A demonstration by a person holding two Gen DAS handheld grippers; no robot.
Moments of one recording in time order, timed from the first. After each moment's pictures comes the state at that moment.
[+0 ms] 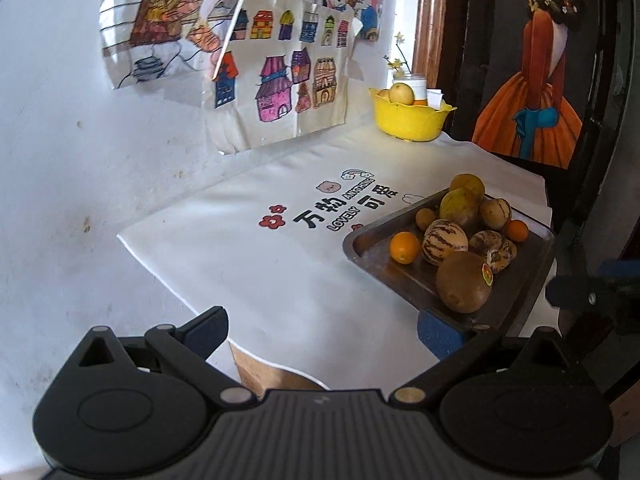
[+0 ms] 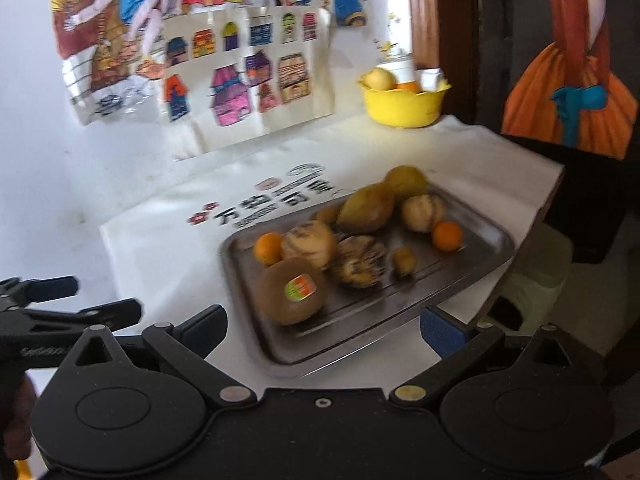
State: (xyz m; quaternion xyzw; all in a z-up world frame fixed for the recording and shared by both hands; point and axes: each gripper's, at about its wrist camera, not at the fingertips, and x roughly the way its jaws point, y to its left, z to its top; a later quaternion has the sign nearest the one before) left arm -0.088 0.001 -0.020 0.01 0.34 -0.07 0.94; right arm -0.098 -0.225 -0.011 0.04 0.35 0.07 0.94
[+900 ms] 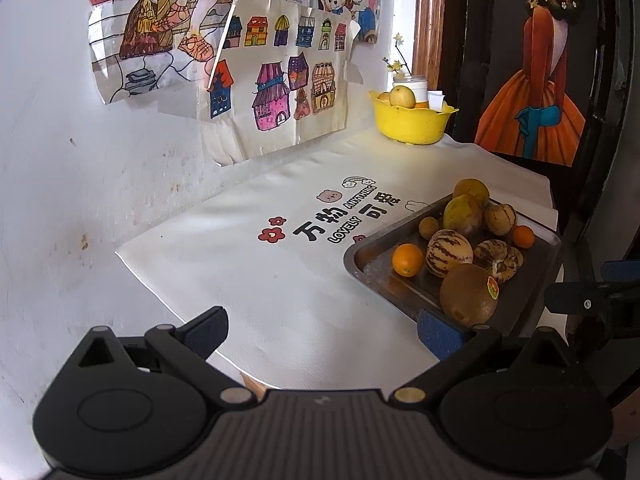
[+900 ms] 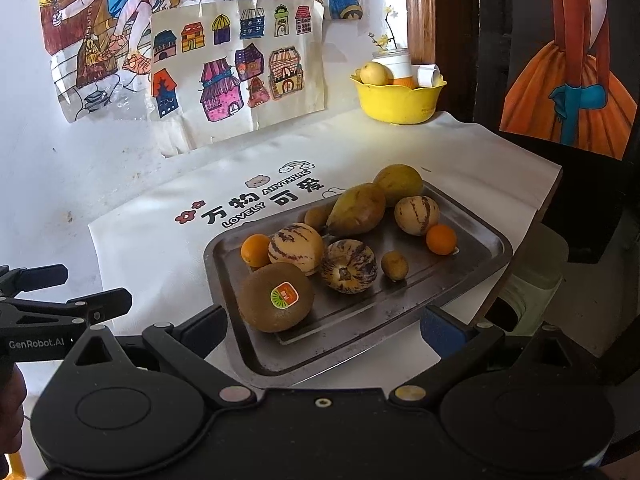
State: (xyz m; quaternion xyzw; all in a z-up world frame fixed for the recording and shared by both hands) left arm -0.076 -0.004 -0.017 0.01 0.33 -0.06 0.94; right arm -0.083 -0.229 -0.015 0.04 0.36 0.07 0.93
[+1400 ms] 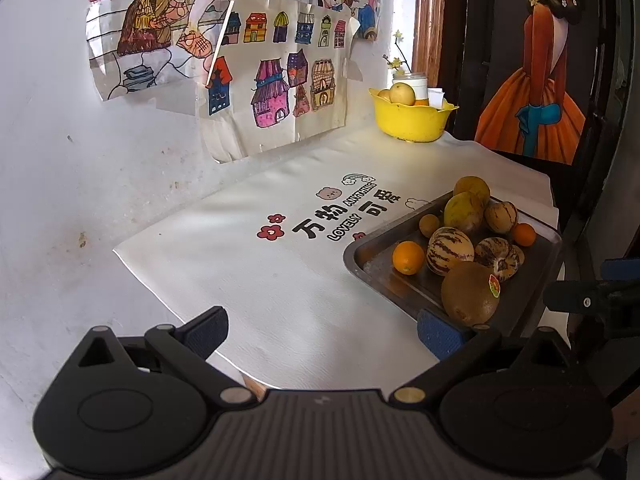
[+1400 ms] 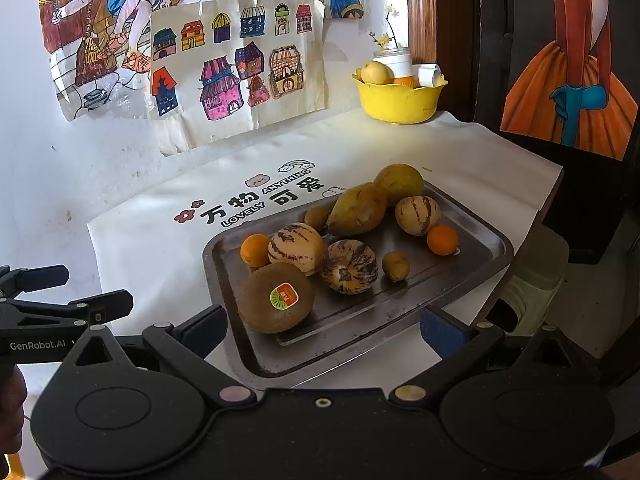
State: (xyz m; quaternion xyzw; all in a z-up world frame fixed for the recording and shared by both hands) left arm -0.073 -0.003 -0.018 0.01 0.34 -0.06 0.94; right arm -0.081 -0.227 -0.017 0.04 0.36 0.07 0.93
